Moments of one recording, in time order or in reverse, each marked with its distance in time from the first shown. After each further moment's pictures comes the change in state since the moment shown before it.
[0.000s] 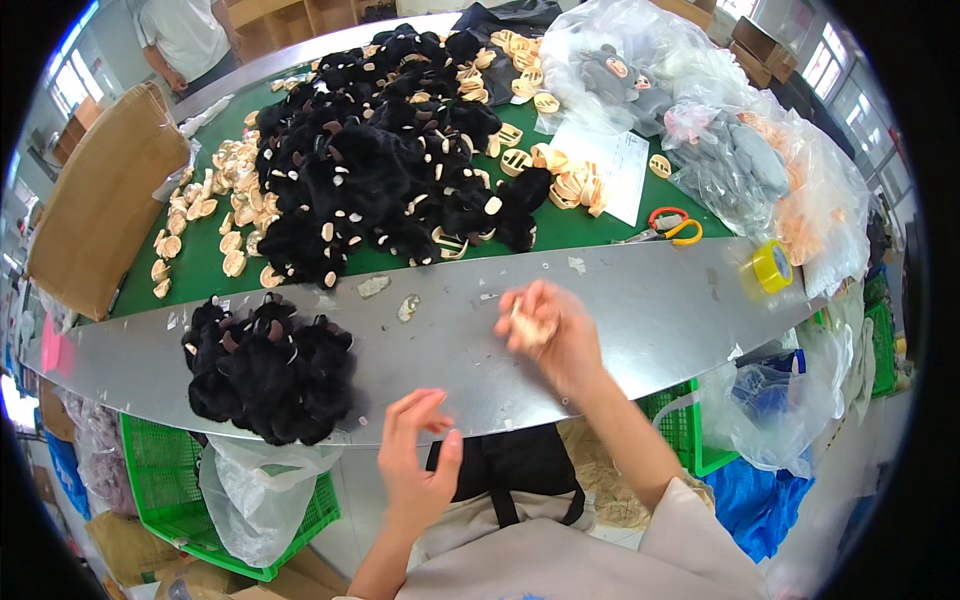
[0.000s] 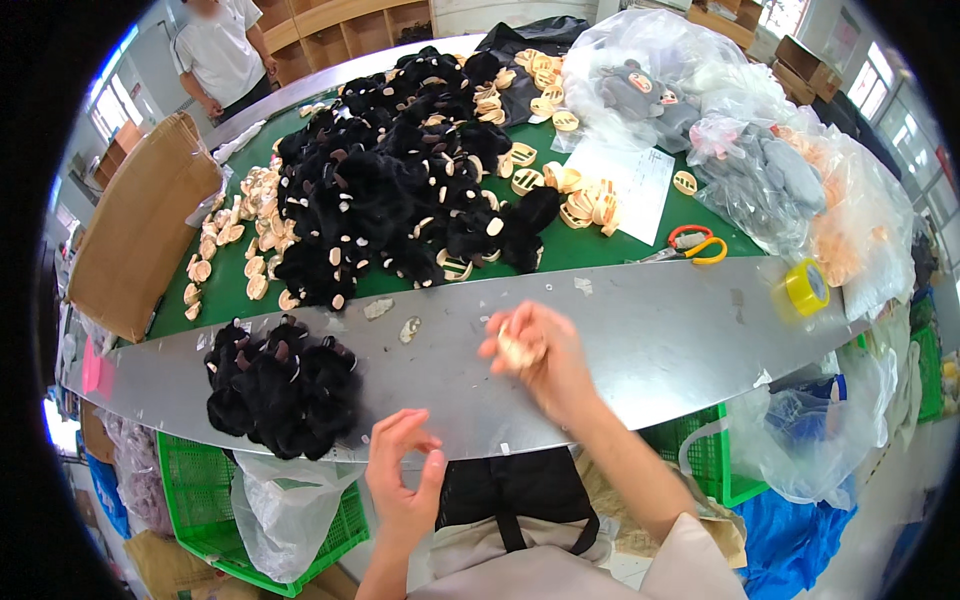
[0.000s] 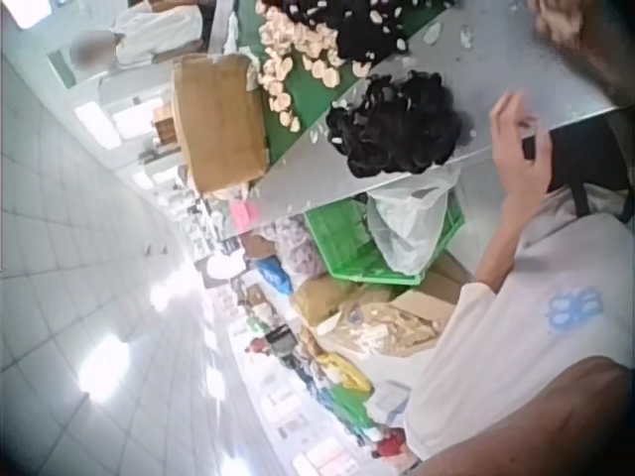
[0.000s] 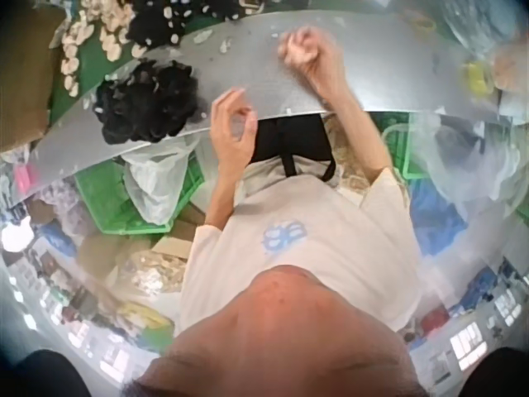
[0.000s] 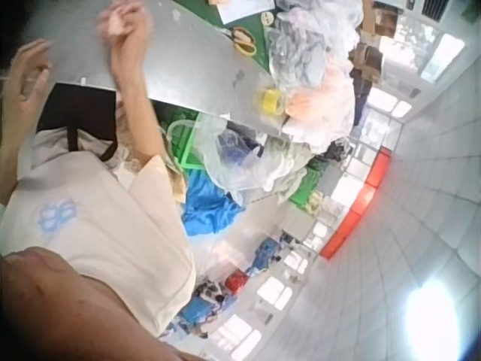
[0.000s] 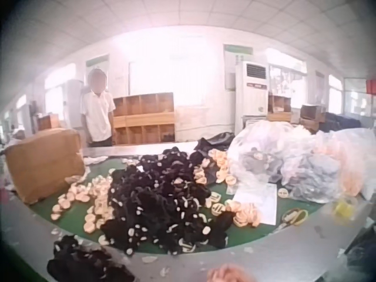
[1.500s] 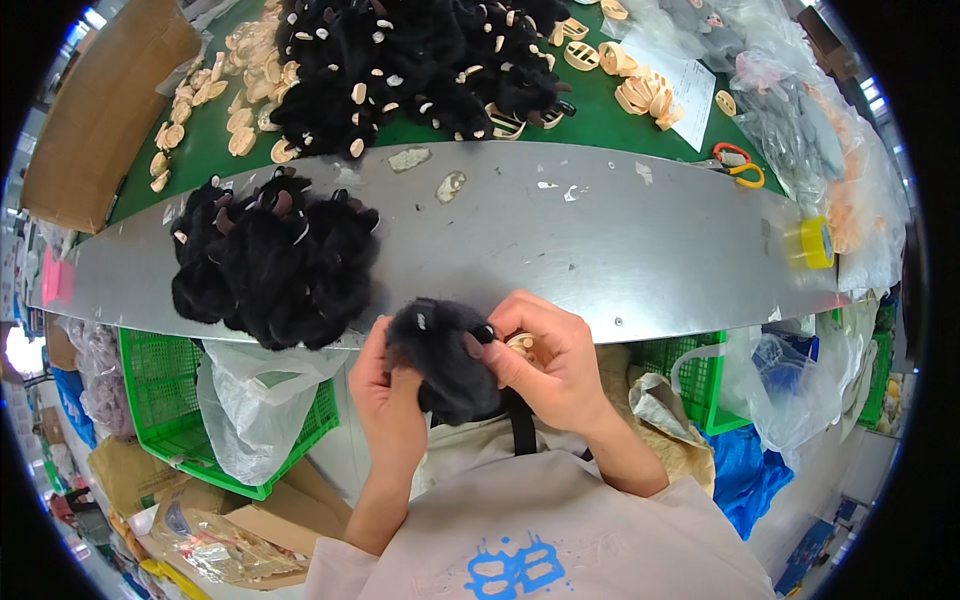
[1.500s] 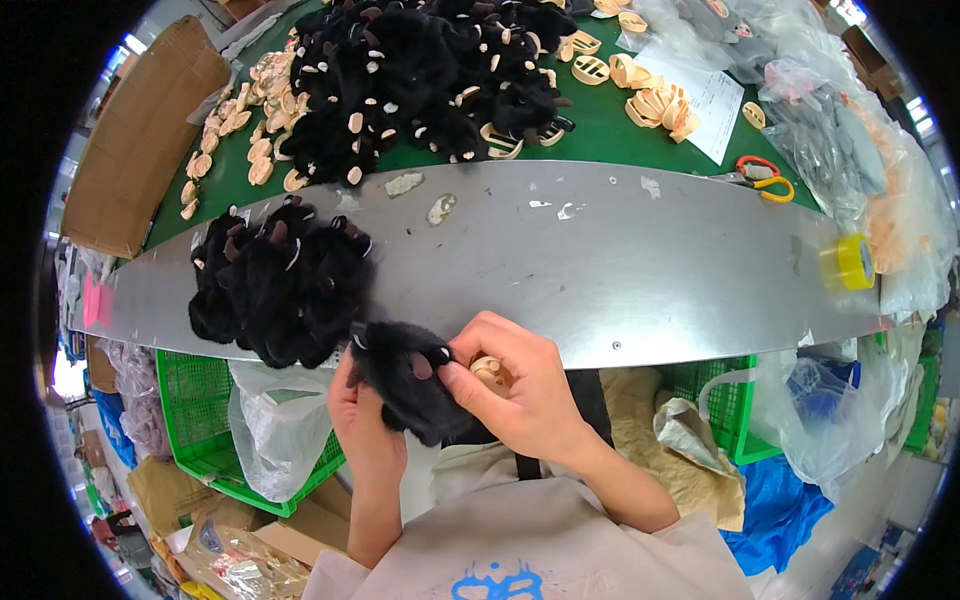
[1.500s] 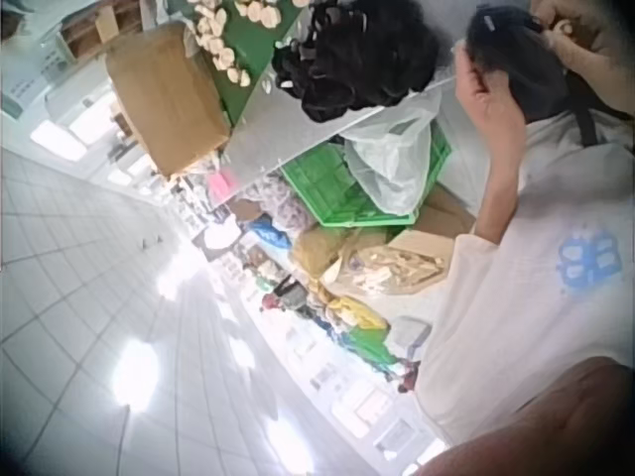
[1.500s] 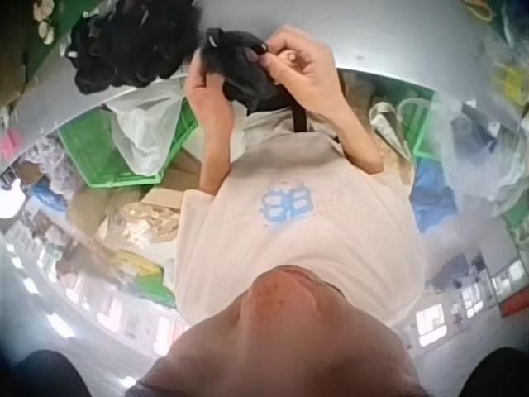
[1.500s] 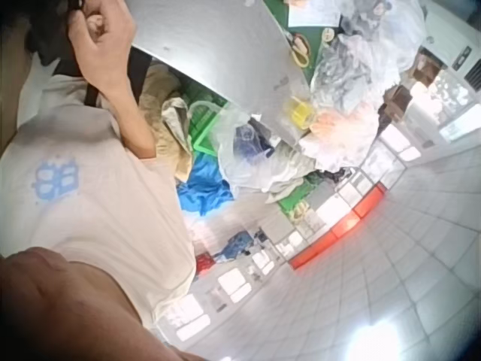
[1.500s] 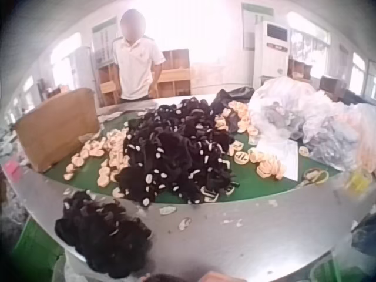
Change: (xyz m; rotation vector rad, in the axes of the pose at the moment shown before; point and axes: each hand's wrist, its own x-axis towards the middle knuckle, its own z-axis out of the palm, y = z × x) left_hand -0.018 -0.012 -0.030 -0.587 0.212 -0.481; right_hand -0.074 0.072 0.048 -0.649 -0.210 -0.111
